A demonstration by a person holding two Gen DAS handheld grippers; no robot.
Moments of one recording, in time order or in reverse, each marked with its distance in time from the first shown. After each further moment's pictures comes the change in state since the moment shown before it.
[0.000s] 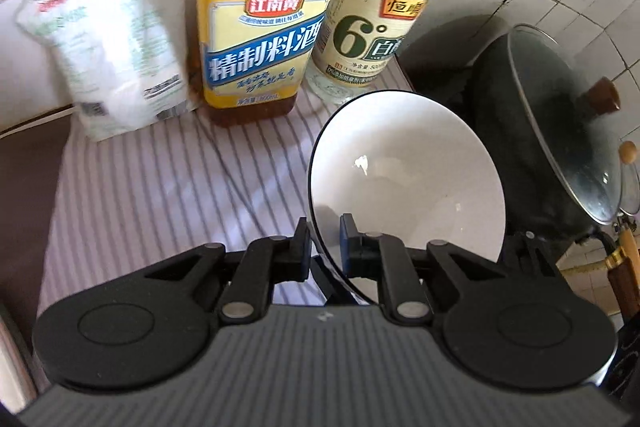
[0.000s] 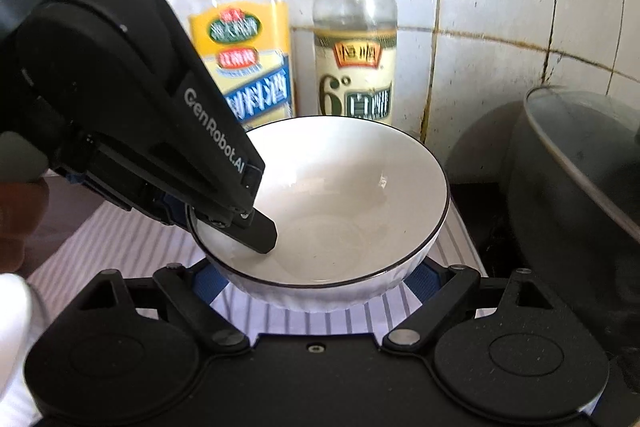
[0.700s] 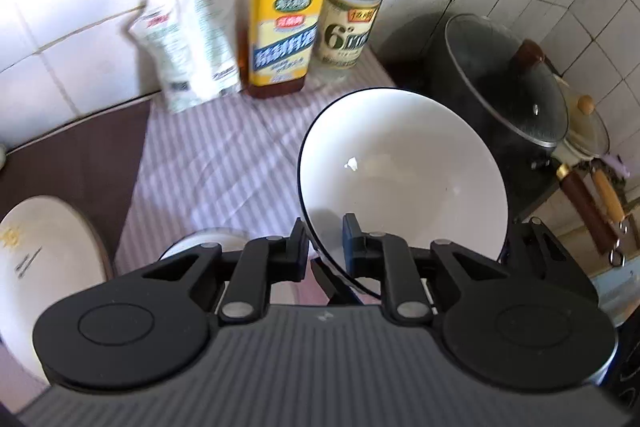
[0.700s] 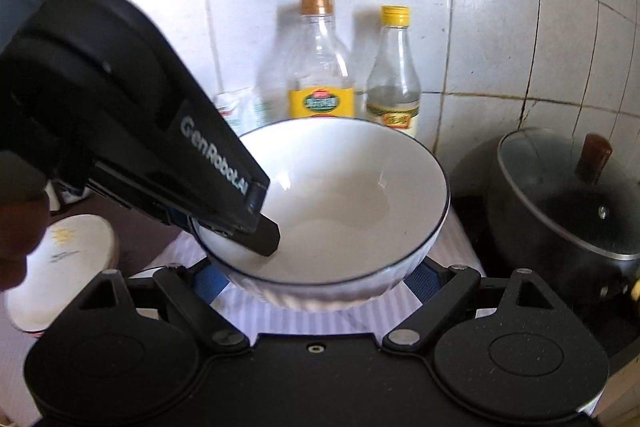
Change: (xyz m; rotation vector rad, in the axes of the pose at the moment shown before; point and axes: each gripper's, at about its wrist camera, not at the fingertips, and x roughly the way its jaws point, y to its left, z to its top) left arm -0.131 -0.002 -0.079 0.088 -0.055 0.045; right arm -0.114 0.061 -0.004 0.006 -0.031 0.014
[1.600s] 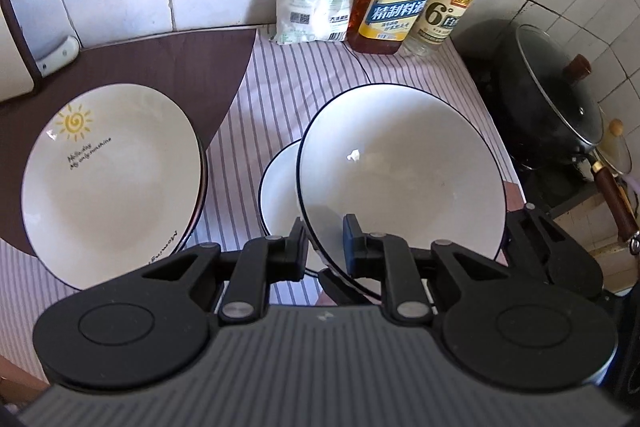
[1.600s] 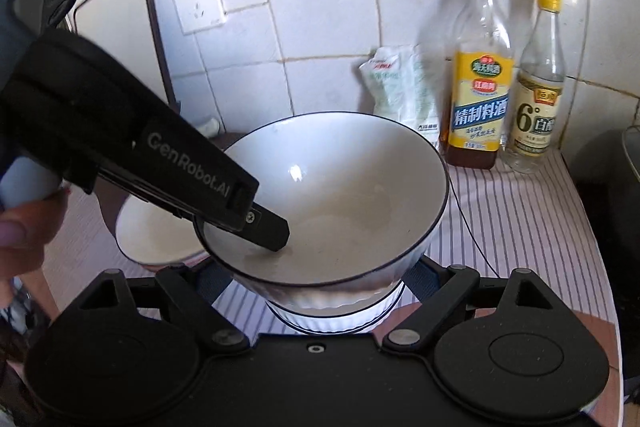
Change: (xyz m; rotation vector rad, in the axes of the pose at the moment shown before) left arm -0.023 0.083 -0.077 -0.195 -0.009 0.036; right arm -0.001 0.075 -0.038 -0.160 0.099 0.265
